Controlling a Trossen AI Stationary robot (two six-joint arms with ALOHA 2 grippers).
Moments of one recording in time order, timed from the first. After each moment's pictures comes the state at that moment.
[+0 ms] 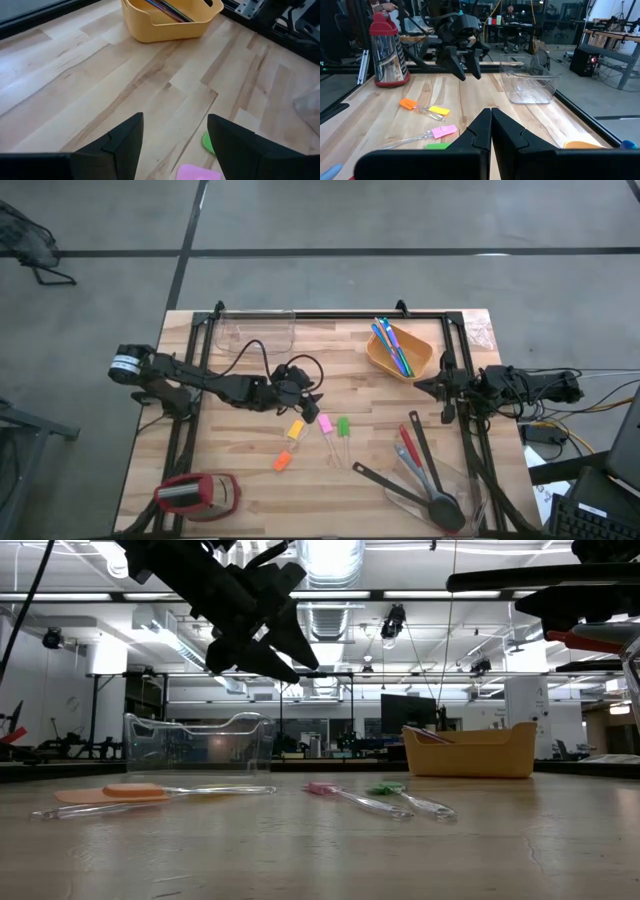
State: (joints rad) left arm -0.11 1.49 0.91 -0.02 -0.47 -0.60; right arm 0.15 0.05 0.23 -0.28 0.26 0.02
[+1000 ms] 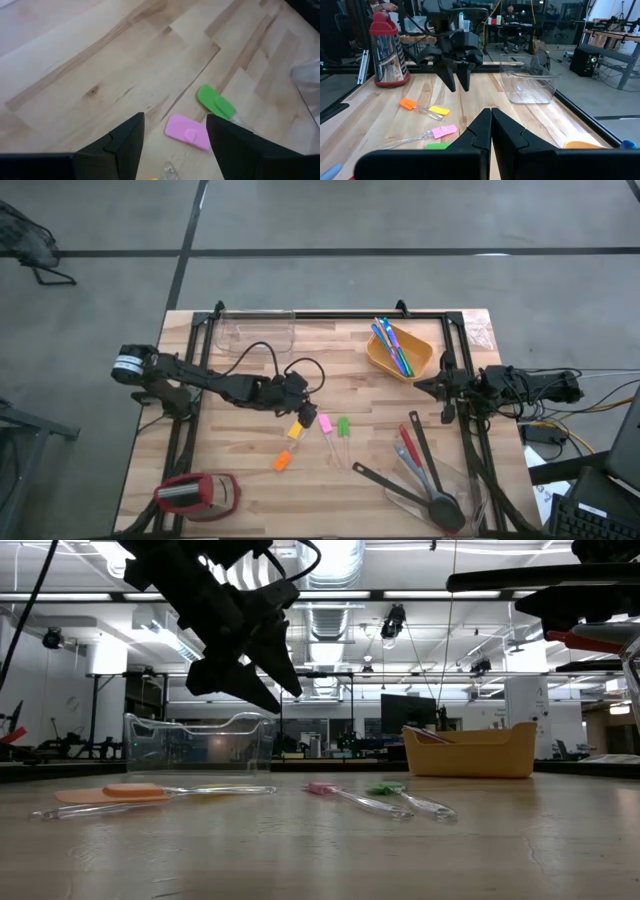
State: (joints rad) left arm -0.10 1.52 0.92 -0.18 -0.28 -0.81; right arm 0.15 0.05 0.23 -0.28 0.26 0.02
